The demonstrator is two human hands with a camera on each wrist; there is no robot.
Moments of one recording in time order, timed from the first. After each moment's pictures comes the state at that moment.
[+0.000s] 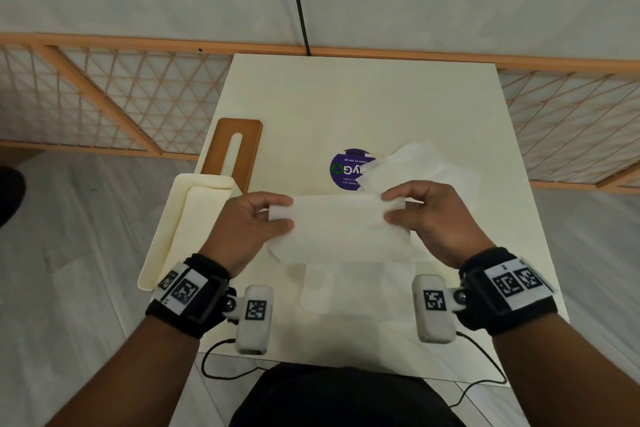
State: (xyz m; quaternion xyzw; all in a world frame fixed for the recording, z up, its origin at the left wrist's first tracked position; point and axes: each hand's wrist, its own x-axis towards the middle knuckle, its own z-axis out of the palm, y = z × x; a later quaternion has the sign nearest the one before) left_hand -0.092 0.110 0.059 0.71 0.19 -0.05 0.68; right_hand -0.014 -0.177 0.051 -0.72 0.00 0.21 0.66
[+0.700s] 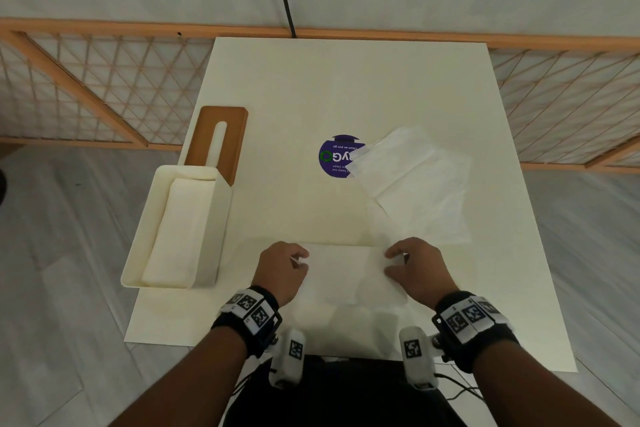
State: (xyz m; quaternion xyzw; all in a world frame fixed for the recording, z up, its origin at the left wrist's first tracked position) left_hand -0.124 0.060 -0.064 0.91 0.17 -0.14 0.36; right_hand -0.074 -0.207 -0.053 -0.92 0.00 0.23 0.32
